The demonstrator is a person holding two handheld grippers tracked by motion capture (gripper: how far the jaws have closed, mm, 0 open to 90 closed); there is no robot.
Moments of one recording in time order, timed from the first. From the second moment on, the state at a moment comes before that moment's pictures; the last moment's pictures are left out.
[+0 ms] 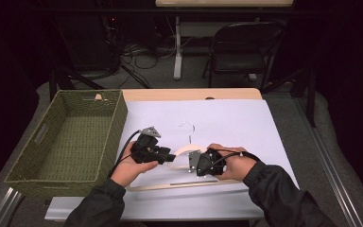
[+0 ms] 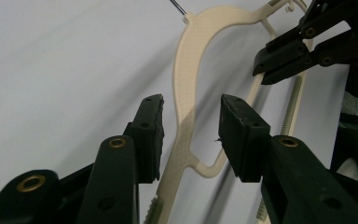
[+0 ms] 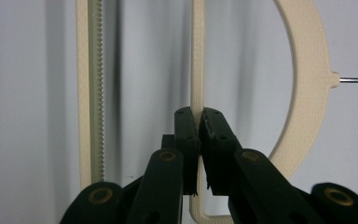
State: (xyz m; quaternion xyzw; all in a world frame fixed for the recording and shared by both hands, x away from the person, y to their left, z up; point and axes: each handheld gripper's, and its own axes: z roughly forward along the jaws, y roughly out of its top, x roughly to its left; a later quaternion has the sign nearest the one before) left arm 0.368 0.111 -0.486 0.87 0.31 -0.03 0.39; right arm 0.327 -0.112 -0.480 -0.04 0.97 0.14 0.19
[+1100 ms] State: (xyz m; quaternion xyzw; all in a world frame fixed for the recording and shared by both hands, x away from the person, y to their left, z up) left arm 0.371 0.106 -0.496 0.88 0.30 -0.05 0.37; right arm 0.329 -0.105 -0.488 -0.04 0.97 0.14 0.18
